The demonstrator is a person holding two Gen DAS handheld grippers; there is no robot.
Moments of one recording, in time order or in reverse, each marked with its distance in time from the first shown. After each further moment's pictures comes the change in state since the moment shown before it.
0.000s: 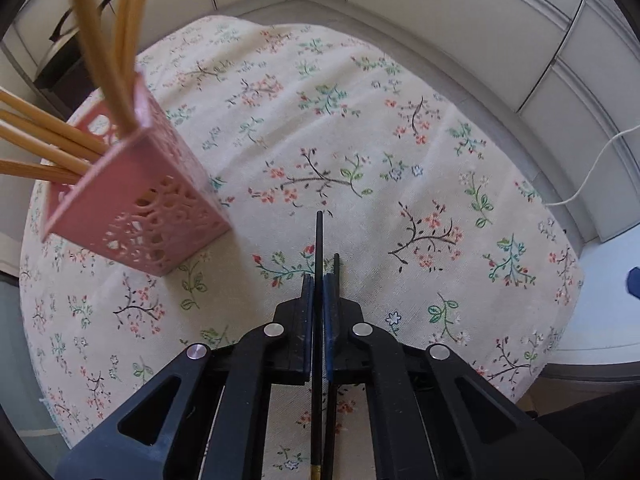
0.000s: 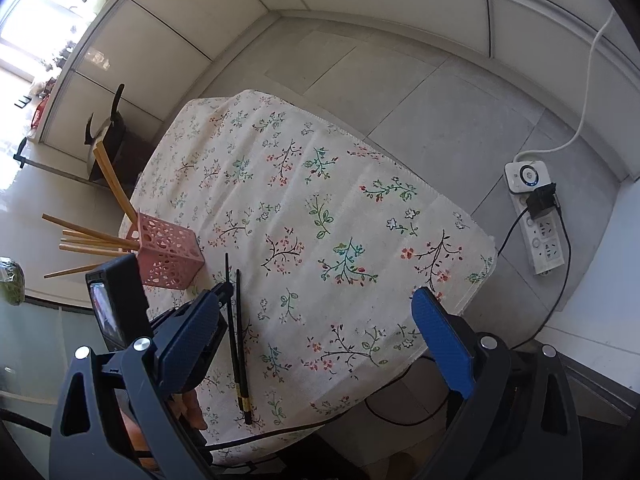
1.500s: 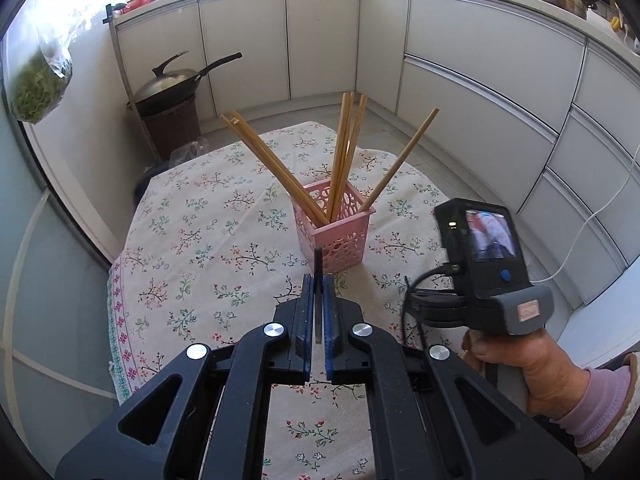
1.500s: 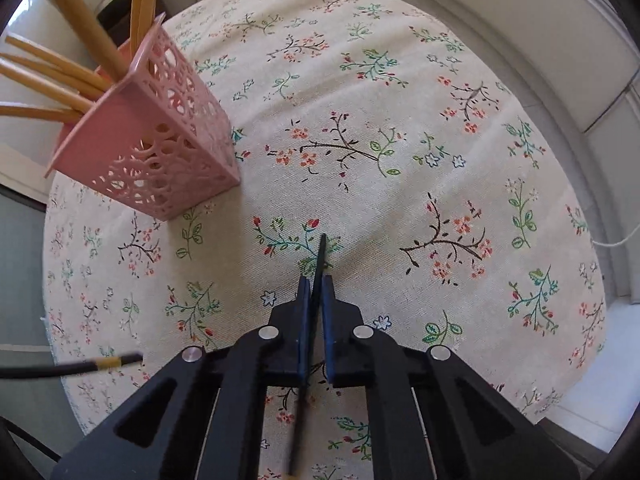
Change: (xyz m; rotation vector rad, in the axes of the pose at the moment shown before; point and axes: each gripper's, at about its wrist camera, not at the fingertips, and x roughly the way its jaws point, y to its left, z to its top) left arm -0.175 0.079 -0.081 -0.153 -0.362 0.073; right arm 0.148 0.137 -0.046 -0.401 0.121 -0.181
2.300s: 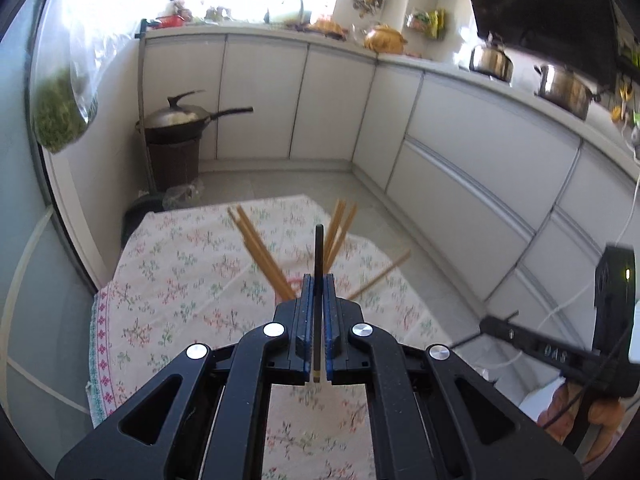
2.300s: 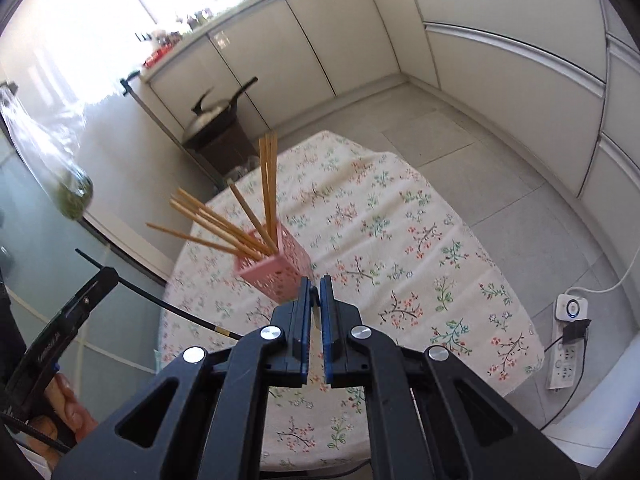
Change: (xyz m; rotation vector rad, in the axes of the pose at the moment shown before) left arm -0.047 0.015 0.058 -0.183 -0.229 -0.083; right arm -0.207 -0.059 -0.018 0.005 -0.401 0.300
